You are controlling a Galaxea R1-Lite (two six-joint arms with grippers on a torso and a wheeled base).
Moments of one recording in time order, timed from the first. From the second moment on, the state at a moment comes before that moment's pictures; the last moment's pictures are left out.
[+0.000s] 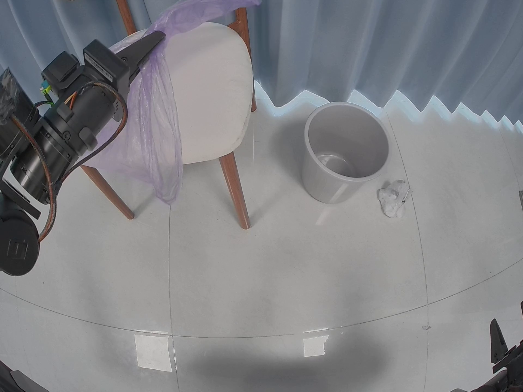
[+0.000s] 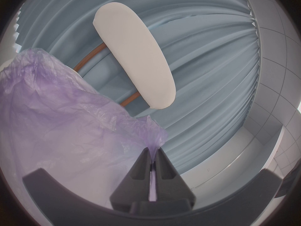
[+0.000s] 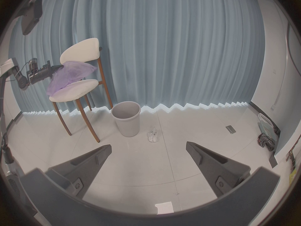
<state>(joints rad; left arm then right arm) -0.43 1.54 -0.90 -1.15 -0.17 -0.76 0.00 0.02 -0.02 0.00 -0.02 0.00</state>
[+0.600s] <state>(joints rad) -0.43 1.54 -0.88 -1.17 -0.17 -0.75 -0.01 0.02 -0.02 0.00 -0.02 0.00</state>
